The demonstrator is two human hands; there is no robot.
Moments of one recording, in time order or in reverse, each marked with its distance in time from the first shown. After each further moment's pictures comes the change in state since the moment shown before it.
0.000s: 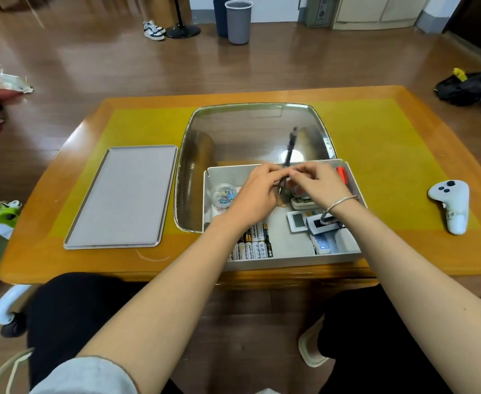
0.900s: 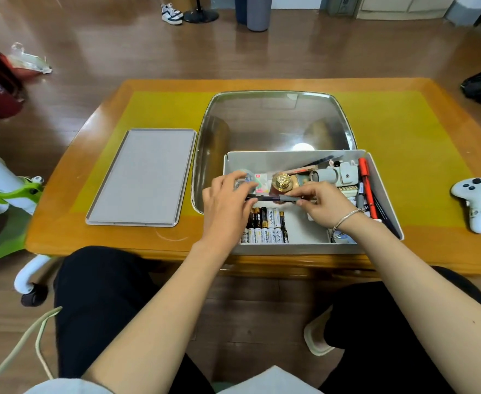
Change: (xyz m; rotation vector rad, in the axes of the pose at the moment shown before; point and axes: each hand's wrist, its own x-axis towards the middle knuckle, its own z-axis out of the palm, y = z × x) left_hand -0.089 -0.035 -0.021 0.433 0.314 -0.167; right_hand -0.036 0.005 0.029 -0.294 -0.266 -0.175
